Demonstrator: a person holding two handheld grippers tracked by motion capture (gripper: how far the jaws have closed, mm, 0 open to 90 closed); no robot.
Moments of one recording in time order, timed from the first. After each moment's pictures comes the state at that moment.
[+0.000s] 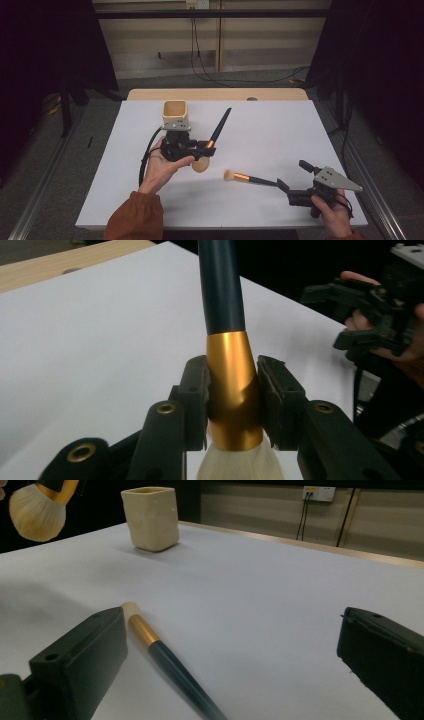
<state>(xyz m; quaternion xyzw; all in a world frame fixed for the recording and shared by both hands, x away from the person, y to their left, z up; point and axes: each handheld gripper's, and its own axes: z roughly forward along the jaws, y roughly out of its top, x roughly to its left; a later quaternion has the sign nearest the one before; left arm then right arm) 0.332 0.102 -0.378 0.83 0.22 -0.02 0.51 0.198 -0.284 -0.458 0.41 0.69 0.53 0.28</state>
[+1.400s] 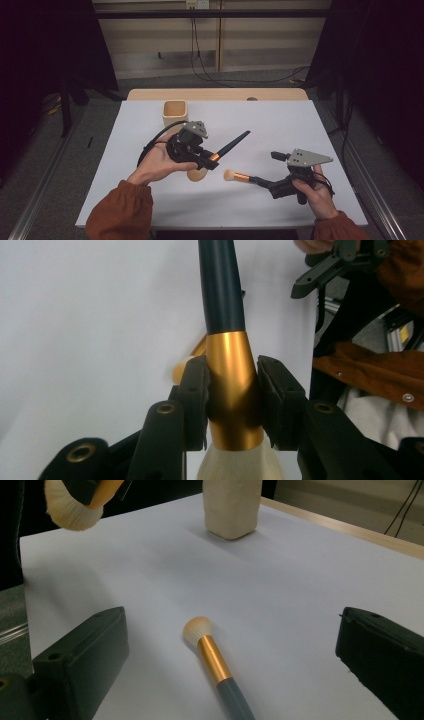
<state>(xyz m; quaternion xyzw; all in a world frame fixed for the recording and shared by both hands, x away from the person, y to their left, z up) 0.320 0.077 -0.338 0.92 0.12 -0.05 0.36 0.238 -0.236 -0.422 0.32 0.78 0.52 0.17</state>
